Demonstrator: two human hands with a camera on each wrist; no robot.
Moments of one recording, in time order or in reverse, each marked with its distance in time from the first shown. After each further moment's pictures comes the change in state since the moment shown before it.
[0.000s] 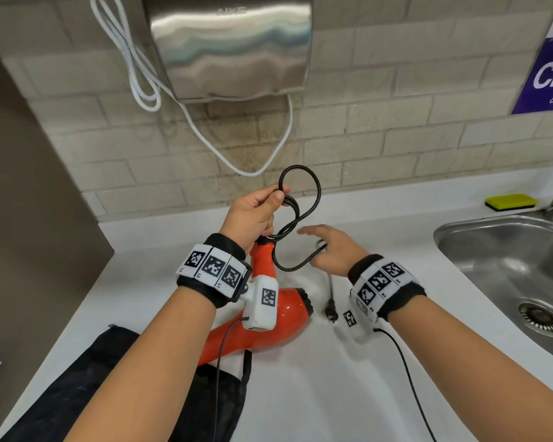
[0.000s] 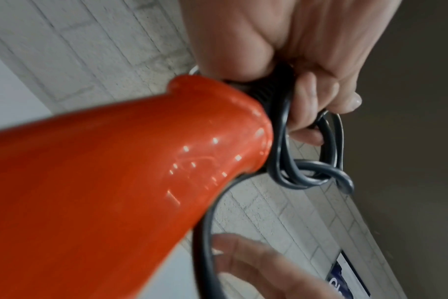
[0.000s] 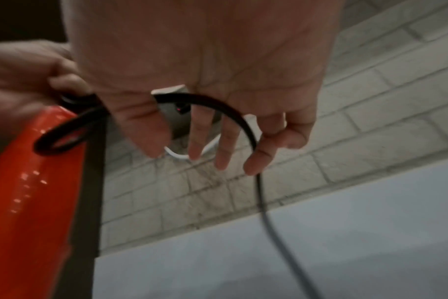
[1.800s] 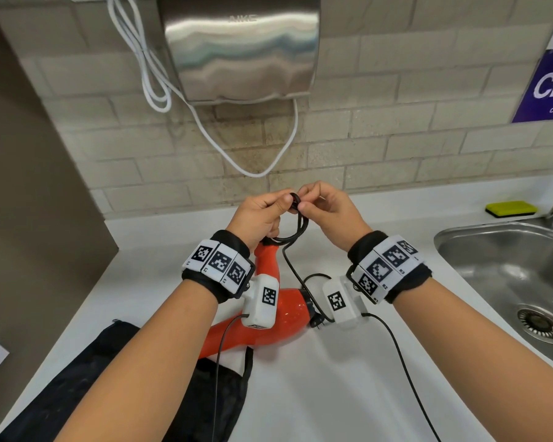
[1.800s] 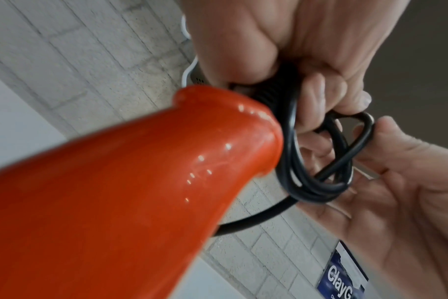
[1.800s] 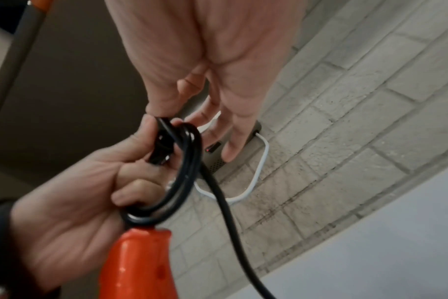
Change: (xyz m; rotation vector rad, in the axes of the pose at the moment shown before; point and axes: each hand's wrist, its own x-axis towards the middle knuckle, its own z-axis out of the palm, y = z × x) left_hand 0.001 -0.004 -0.005 0.058 -0.051 -0.011; right_hand 0.002 -0.049 -0.020 0.748 0.194 -0.423
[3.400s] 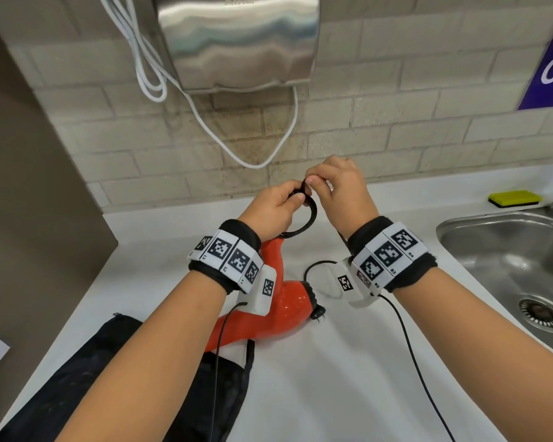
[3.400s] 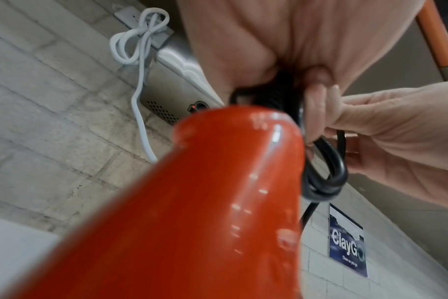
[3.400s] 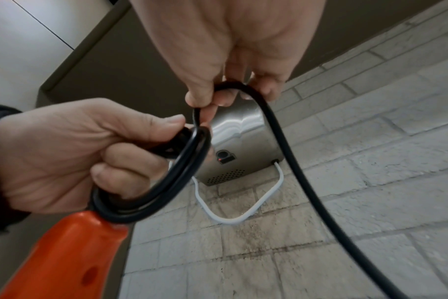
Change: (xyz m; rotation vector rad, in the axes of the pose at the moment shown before) left_hand -0.001 0.012 0.013 0.486 -0.154 0.090; right_hand 0.005 -0.017 -0.007 -0.797 0.217 -0.181
